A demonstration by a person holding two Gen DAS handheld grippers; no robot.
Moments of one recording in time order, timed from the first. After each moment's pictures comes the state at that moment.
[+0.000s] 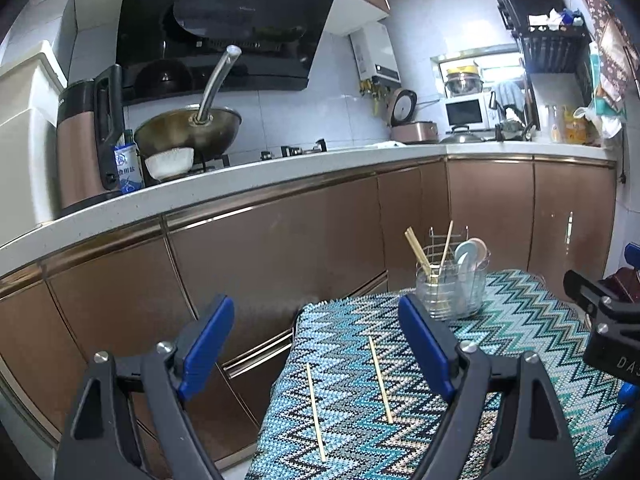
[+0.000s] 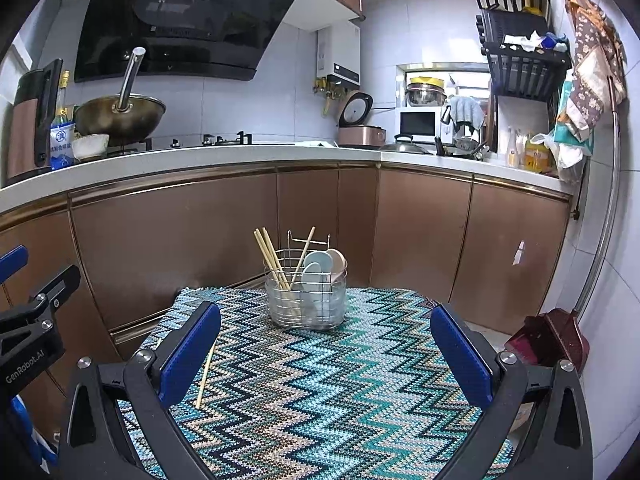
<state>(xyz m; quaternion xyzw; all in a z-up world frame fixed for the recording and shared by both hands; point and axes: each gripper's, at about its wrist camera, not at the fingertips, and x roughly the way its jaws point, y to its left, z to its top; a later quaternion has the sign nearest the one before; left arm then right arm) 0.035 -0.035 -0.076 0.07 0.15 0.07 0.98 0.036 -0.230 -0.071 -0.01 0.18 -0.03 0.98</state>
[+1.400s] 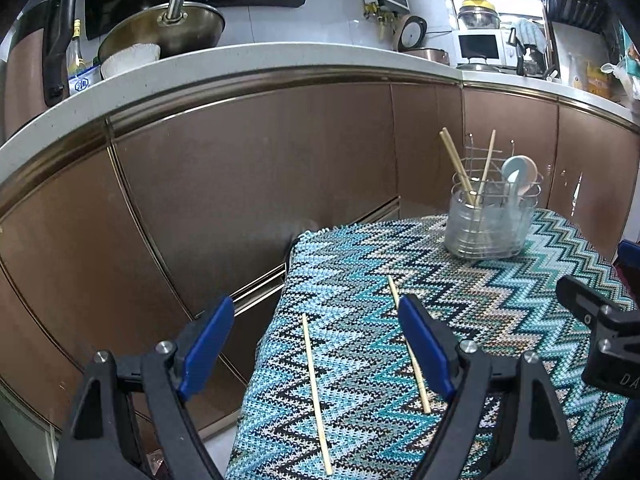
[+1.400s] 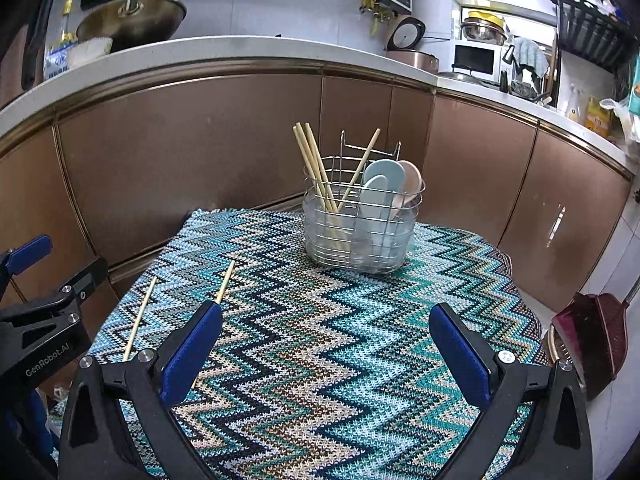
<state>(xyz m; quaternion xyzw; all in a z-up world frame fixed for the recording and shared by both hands) 0.134 -0.002 -0.161 0.06 0.27 0.07 0.96 0.139 -0.185 -0.148 -0.04 0.31 0.03 0.95</state>
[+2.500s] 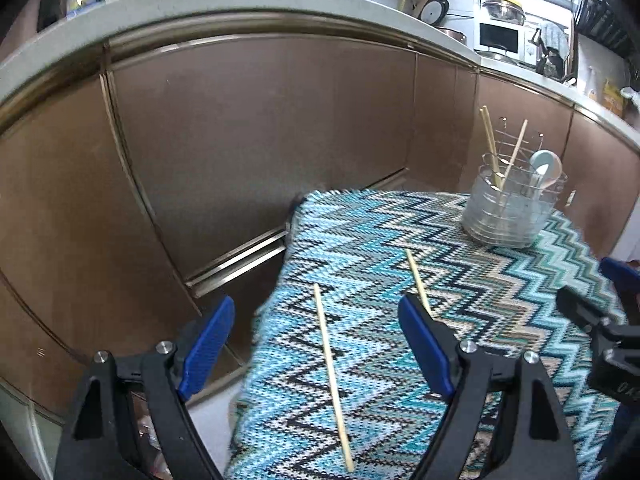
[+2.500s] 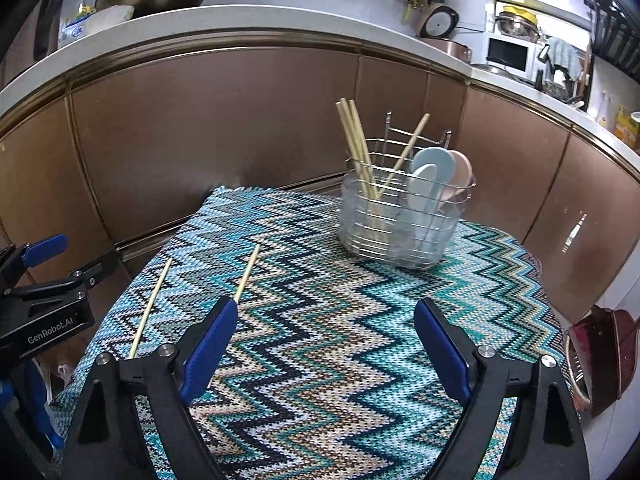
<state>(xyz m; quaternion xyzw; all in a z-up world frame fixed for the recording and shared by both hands) 0.160 0.050 -0.180 -0.01 0.35 0.05 0.94 0.159 -0.155 -0.159 -0.06 0.34 0.08 0.93</state>
